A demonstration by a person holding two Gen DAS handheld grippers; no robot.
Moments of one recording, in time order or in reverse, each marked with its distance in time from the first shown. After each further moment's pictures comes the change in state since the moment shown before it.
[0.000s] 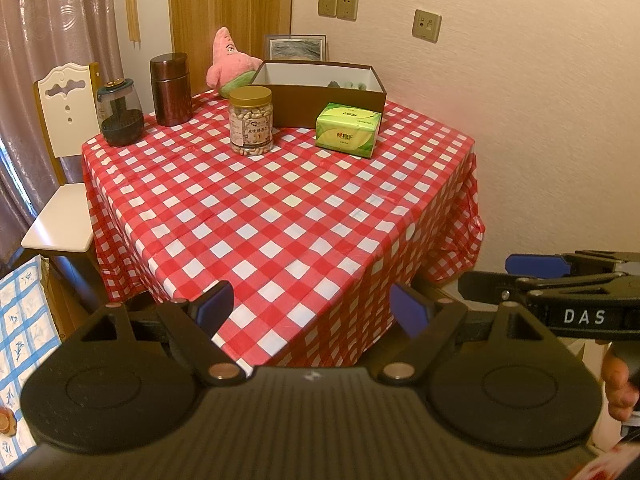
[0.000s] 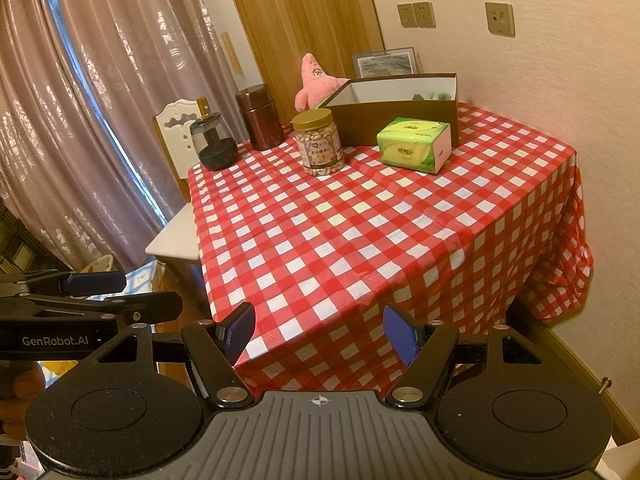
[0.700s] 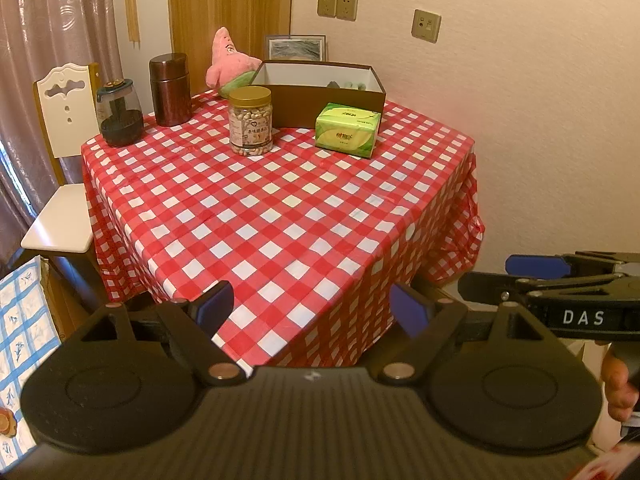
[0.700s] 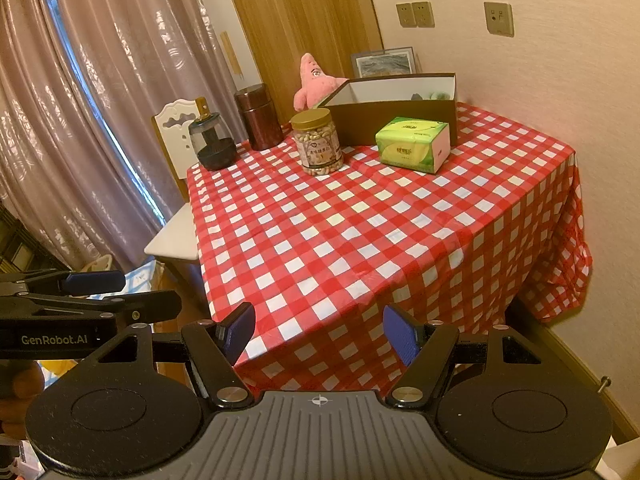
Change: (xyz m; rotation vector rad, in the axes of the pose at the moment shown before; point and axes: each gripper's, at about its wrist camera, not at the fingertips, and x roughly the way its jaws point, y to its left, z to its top) left arm 0.000 -0.001 0.001 0.000 0.001 0.001; right arm 0.000 -0.001 0.001 0.002 0.001 0.000
